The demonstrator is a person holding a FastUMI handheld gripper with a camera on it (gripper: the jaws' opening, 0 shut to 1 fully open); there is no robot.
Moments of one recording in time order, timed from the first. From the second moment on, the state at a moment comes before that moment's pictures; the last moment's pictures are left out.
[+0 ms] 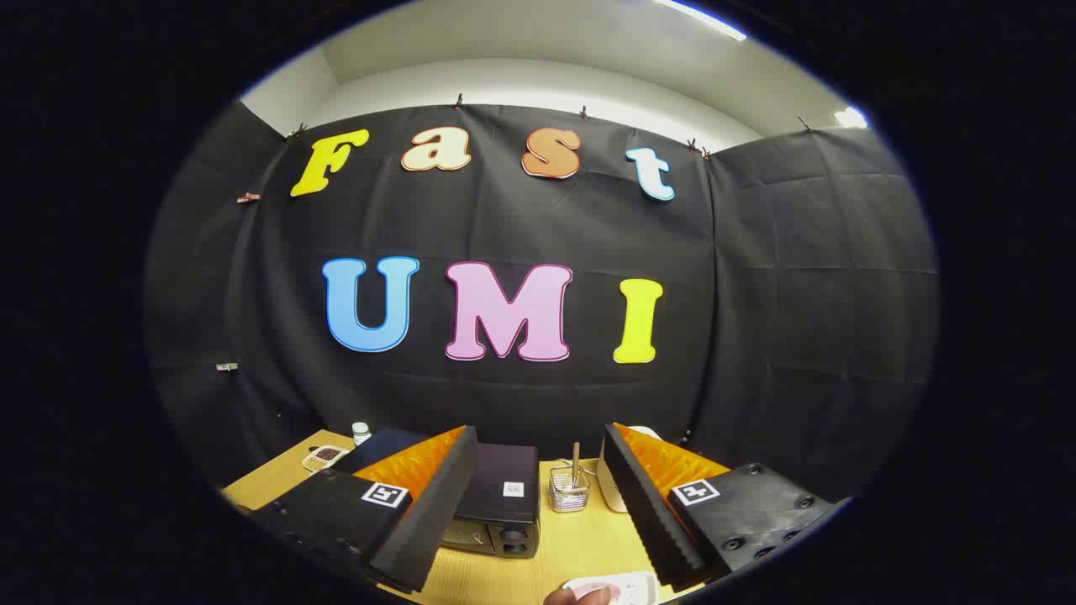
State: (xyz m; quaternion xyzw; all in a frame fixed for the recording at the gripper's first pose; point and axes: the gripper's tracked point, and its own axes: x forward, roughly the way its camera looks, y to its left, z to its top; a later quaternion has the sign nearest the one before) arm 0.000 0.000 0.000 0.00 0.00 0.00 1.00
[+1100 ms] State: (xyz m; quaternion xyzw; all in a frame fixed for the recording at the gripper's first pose) arm -0.003 0.004 -0.014 0.02 0.02 0.00 1.00
